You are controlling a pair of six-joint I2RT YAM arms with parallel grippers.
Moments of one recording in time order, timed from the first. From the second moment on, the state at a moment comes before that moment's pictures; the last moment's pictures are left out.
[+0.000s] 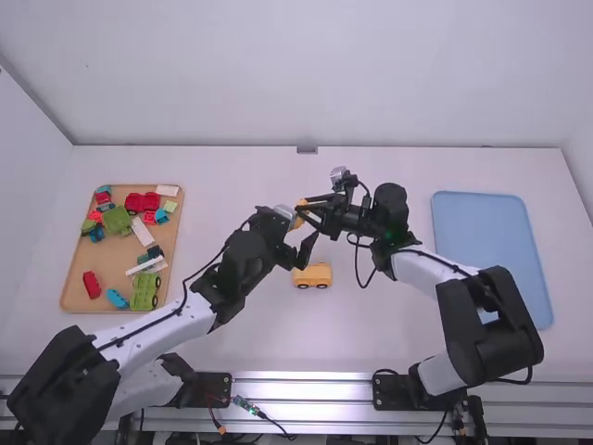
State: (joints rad) left arm -0.63 1.24 0.52 0.44 -0.09 -0.09; right arm 0.33 1.62 0.72 0.77 -0.95 0.42
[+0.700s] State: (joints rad) left arm -0.16 1.13 0.82 -0.22 0.29 0.25; right arm 0.45 1.62 1.18 -0.48 -0.61 -0.25
